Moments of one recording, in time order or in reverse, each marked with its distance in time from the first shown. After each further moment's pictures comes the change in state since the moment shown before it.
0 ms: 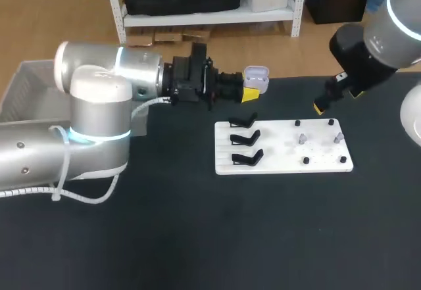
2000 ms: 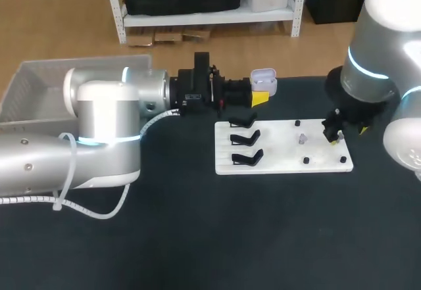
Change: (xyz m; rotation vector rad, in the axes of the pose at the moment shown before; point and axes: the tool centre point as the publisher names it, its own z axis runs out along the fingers) left arm -0.004 -0.015 0.018 -0.018 -0.094 -0.036; right arm 0.054 -0.031 0.086 0.142 0.196 0.091
